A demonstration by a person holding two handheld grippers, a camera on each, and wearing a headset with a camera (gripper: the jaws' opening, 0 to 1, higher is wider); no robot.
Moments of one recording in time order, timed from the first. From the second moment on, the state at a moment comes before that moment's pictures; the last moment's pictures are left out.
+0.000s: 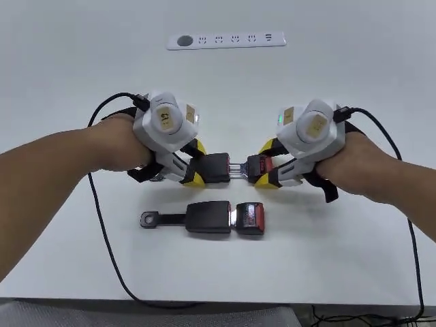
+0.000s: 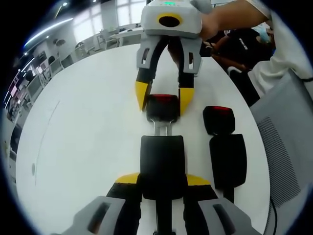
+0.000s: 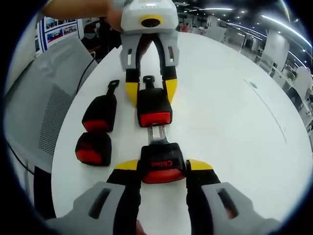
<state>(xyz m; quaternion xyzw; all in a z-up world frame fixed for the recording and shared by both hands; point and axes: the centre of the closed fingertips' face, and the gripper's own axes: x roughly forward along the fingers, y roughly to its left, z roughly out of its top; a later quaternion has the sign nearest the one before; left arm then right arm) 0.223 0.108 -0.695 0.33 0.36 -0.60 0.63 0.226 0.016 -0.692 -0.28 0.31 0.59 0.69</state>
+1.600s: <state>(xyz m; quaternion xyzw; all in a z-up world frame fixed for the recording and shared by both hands) 0.214 0.113 -0.646 0.27 0.36 -0.54 0.71 0.201 -0.085 -0.653 -0.27 0.33 0.50 0.76</state>
